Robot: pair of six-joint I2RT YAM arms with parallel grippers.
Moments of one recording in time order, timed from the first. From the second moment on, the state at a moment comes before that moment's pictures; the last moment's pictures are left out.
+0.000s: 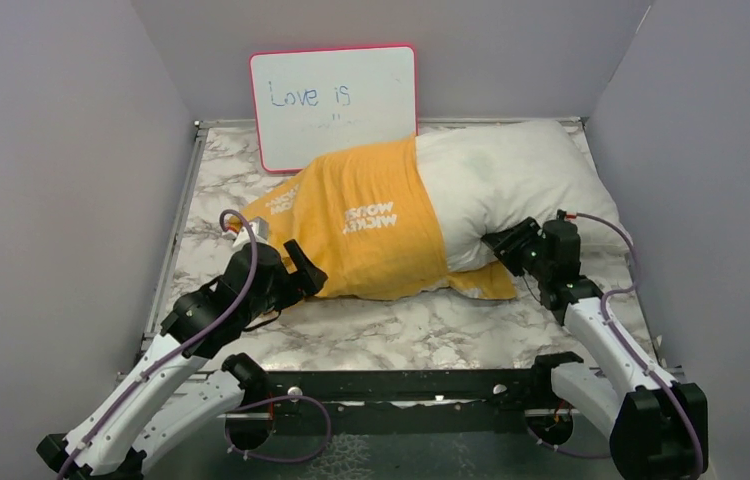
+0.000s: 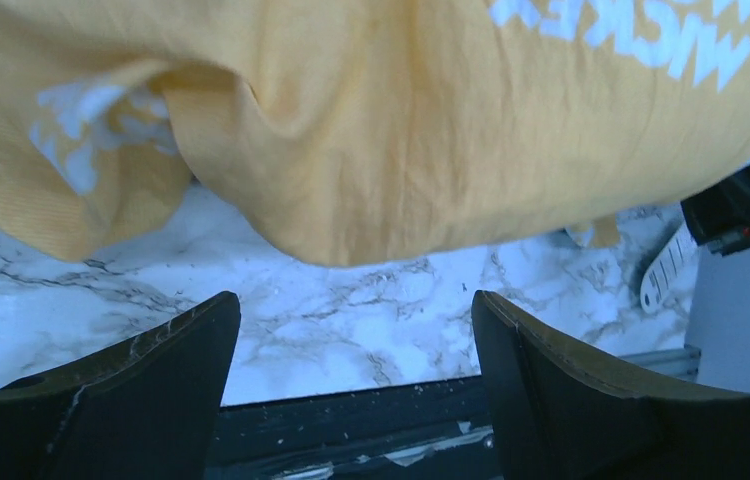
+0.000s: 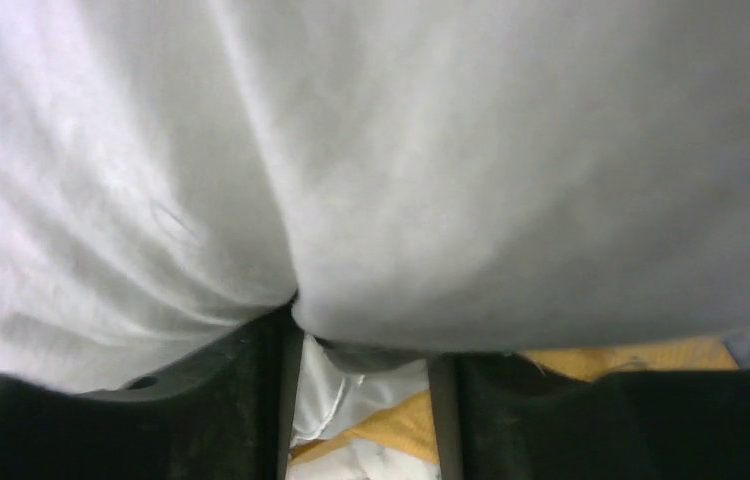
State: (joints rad) left arm -0.68 0.66 0.85 -0.90 -0.24 -0.94; right arm 0.12 0.91 0.45 -0.08 -0.12 0.94
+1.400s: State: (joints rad) left arm -0.67 0.75 0.16 0.50 -0.44 -1.07; right arm 0.12 1.10 0.93 -0.33 -0.16 0.84
